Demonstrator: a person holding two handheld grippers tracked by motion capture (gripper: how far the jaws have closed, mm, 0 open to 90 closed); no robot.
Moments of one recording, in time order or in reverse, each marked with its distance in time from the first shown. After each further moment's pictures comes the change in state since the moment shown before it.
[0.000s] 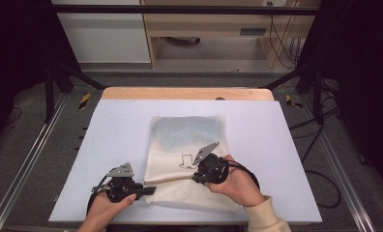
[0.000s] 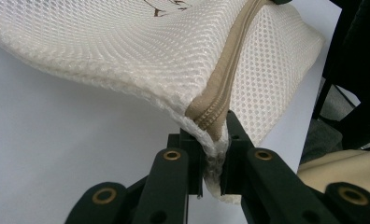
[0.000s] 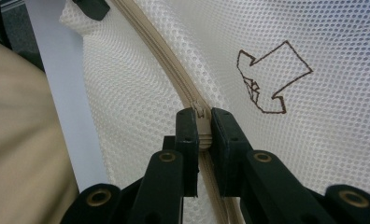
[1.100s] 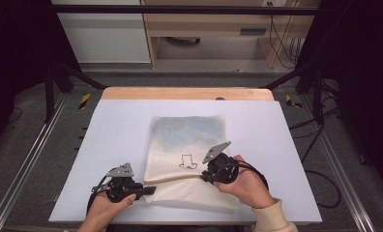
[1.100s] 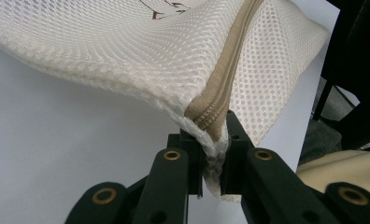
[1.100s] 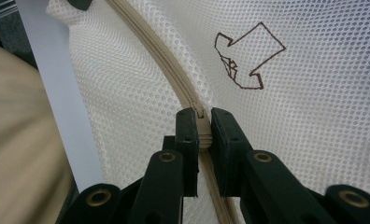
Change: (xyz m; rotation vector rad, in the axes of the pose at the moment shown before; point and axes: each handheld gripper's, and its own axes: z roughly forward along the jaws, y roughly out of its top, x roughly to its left) left arm -0.001 0.001 -0.001 -0.005 0.000 0.004; right arm -0.008 -0.017 -0.016 -0.016 -0.026 0.040
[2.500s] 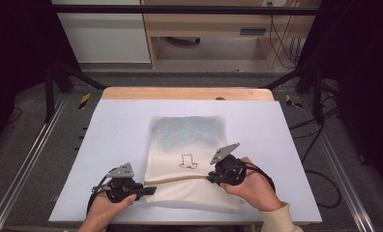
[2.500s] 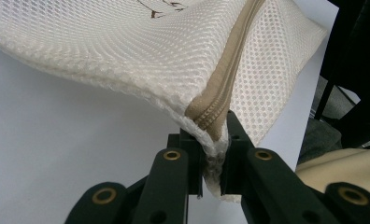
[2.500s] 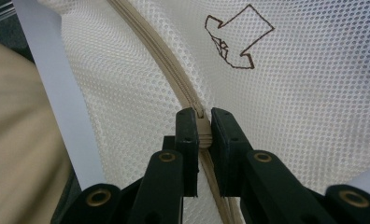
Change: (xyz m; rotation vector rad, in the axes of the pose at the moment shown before) left arm -0.002 0.001 0.000 0.001 -0.002 0.012; right arm -0.005 -0.016 -0.009 -0.005 -0.011 0.033
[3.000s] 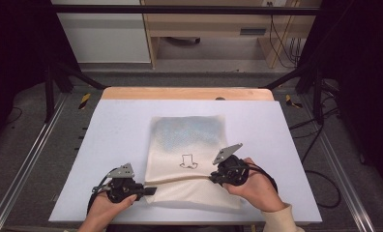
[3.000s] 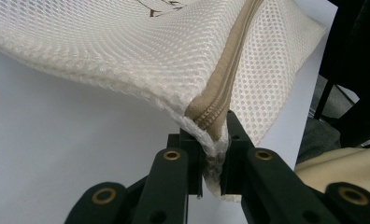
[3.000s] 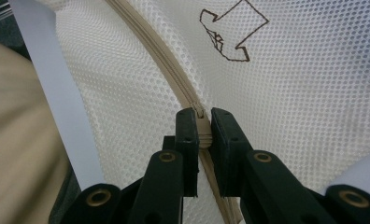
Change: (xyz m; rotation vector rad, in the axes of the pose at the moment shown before) left arm -0.001 0.000 0.001 0.000 -0.002 0.001; right arm -0.003 -0.006 -0.003 0.000 -0.008 0.010
